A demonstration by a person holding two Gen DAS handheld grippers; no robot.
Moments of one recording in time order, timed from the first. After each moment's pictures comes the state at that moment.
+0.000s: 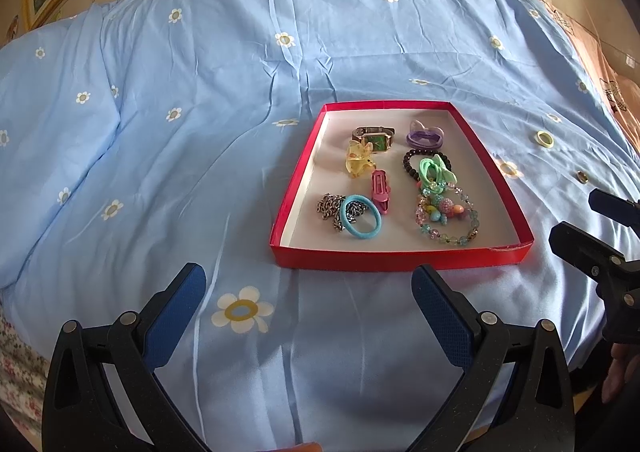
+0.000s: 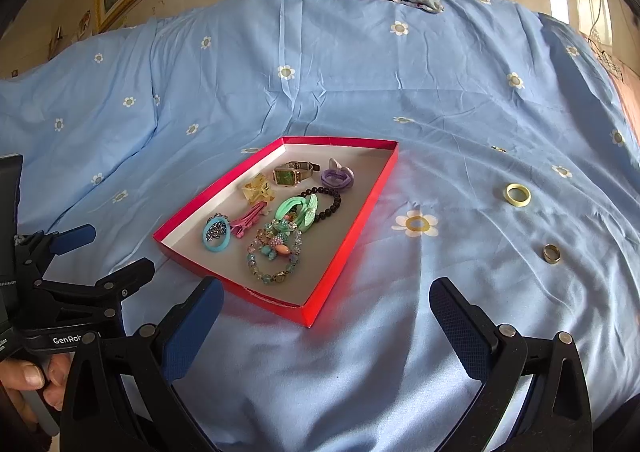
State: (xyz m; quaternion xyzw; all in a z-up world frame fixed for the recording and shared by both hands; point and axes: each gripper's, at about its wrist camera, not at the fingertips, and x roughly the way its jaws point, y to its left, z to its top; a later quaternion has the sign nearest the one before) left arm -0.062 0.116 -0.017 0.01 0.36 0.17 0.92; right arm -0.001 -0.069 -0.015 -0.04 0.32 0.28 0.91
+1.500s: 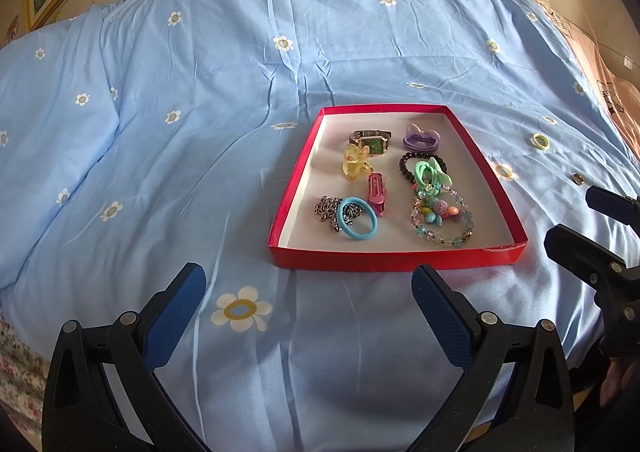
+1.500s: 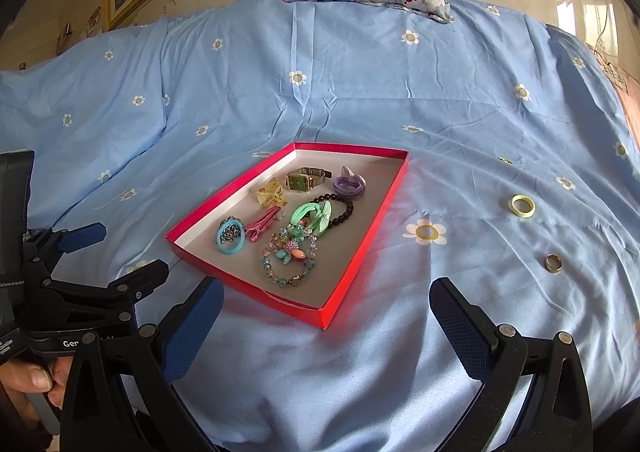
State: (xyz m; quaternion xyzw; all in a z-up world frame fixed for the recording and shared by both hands) left arm -0.068 0.112 -0.015 0.01 0.36 0.17 0.92; right arm -0.011 -0.063 -0.009 -0.05 0.31 0.29 0.91
